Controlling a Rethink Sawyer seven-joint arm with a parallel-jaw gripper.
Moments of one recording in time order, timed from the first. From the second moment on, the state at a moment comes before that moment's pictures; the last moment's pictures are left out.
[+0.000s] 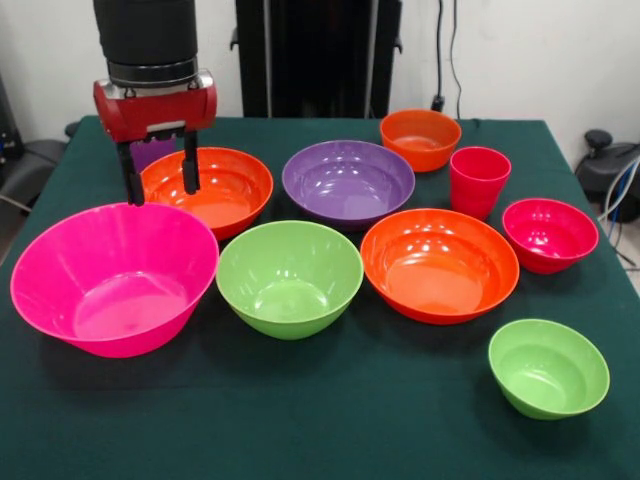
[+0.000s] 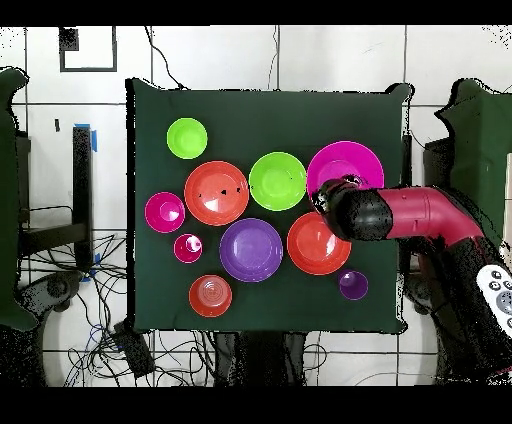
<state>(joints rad) -0.91 -0.69 0.64 1.69 -0.69 0.62 1.31</state>
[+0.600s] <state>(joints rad) -0.96 -0.61 0.64 1.70 -0.82 0.62 1.31</state>
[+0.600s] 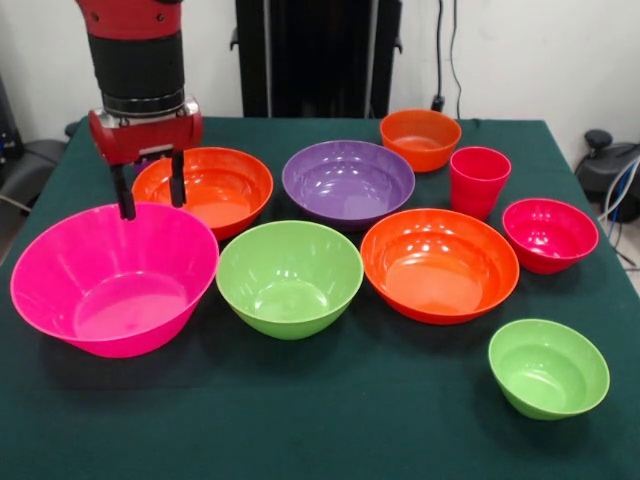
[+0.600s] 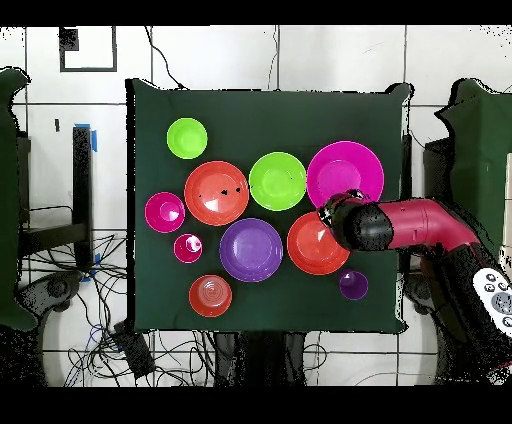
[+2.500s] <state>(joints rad) -0.97 -0.56 0.65 1.73 -0.94 0.62 1.31</state>
